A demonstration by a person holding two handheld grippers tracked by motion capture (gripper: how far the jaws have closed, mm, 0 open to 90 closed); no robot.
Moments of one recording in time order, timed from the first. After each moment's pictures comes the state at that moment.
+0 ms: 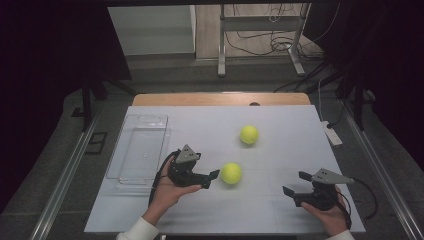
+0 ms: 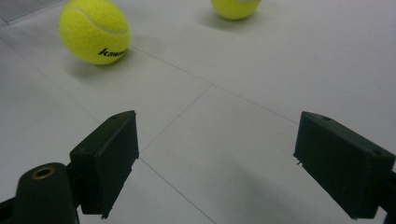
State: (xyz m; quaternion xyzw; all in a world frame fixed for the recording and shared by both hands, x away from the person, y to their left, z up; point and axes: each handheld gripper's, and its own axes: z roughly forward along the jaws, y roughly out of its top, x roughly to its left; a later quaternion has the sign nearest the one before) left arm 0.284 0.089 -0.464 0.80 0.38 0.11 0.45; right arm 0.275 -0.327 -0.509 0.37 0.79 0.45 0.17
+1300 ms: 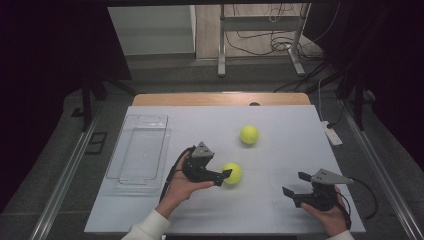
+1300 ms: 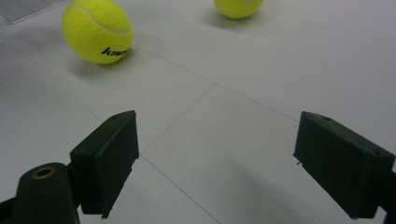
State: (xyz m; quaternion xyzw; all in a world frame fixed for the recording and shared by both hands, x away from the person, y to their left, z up) left arm 0.304 0.055 -0.470 0.82 0.35 0.08 0.45; right arm 0.274 -0.326 -0.510 0.37 0.80 0.45 0.17
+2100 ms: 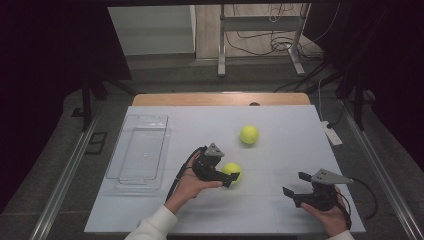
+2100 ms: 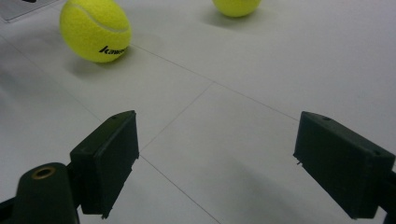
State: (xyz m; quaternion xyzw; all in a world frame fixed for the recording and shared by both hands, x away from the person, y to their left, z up) left arm 0.319 0.033 -0.484 0.84 0.34 0.05 0.42; right arm 0.275 -0.327 -0.511 0.37 0.80 0.45 0.17
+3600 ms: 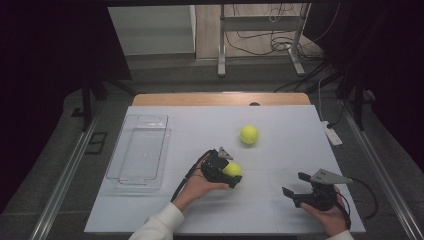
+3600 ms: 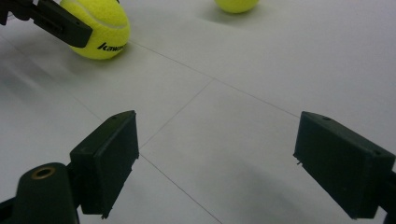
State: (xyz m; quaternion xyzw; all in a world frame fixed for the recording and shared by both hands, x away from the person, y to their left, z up) left arm 0.330 0.009 -0.510 0.87 0.35 0.05 0.35; right arm 0.276 -0.326 -0.513 0.37 0.80 0.45 0.17
